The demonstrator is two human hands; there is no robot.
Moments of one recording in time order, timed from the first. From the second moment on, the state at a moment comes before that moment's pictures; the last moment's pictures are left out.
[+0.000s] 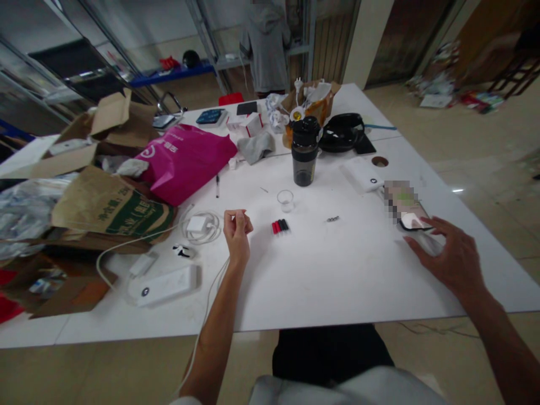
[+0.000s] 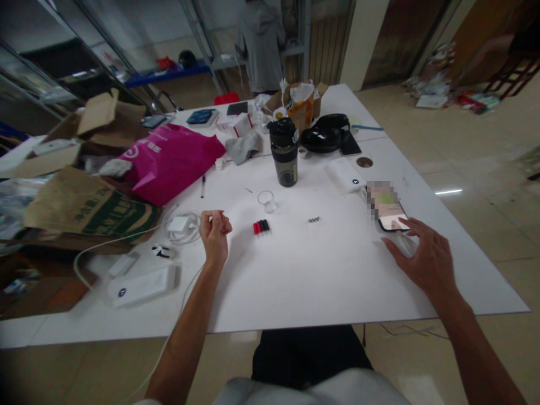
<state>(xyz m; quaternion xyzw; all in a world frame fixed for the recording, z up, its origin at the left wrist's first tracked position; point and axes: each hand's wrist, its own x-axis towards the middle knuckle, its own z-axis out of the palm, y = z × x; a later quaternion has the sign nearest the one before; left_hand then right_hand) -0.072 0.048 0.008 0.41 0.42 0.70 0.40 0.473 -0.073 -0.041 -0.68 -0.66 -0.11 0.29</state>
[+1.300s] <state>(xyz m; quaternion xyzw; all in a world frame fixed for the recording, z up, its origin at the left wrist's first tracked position) -0.053 0.036 0.008 0.46 0.40 0.61 0.51 0.479 -0.071 -0.046 -0.65 -0.67 -0.19 0.30</state>
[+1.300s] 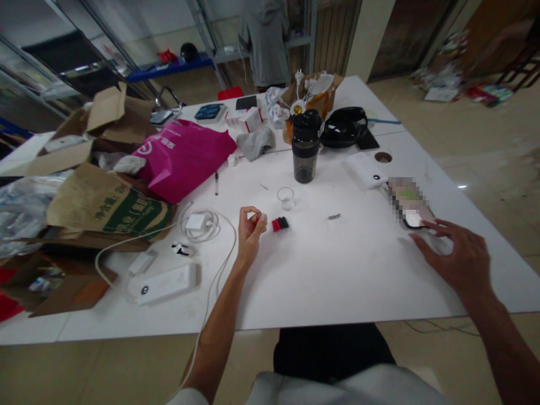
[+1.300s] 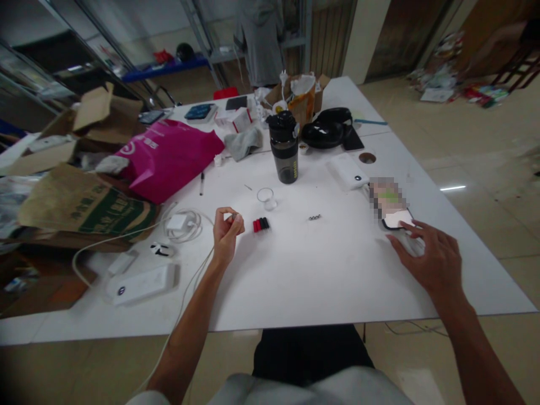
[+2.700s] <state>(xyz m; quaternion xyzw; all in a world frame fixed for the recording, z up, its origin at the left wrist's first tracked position) 0.100 0.042 0.048 0.67 0.43 0.46 0.40 0.476 -0.070 -0.045 -0.64 -0.68 -0.17 0.31</state>
